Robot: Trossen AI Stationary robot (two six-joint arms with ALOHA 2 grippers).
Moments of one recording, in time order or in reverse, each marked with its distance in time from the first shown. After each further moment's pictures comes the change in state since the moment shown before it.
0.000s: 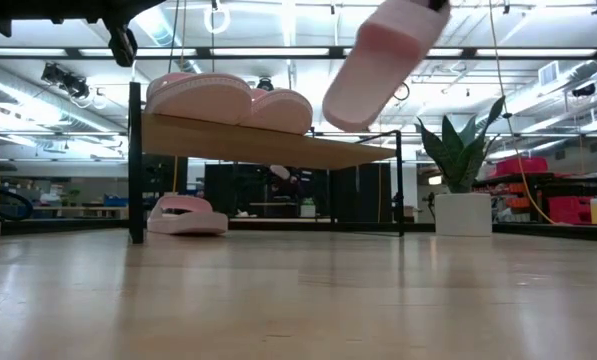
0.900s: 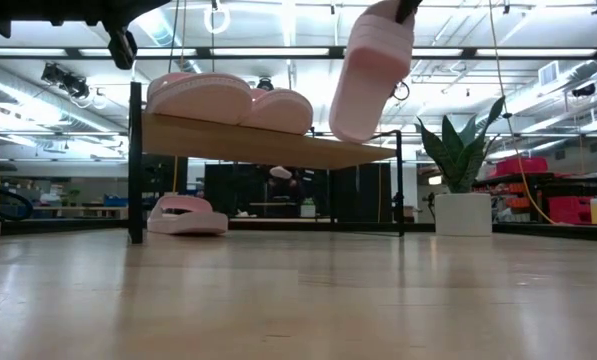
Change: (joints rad) left arm 0.000 0.000 0.000 -0.022 0.000 0.003; right arm -0.073 0.177 0.221 0.006 0.211 -0.604
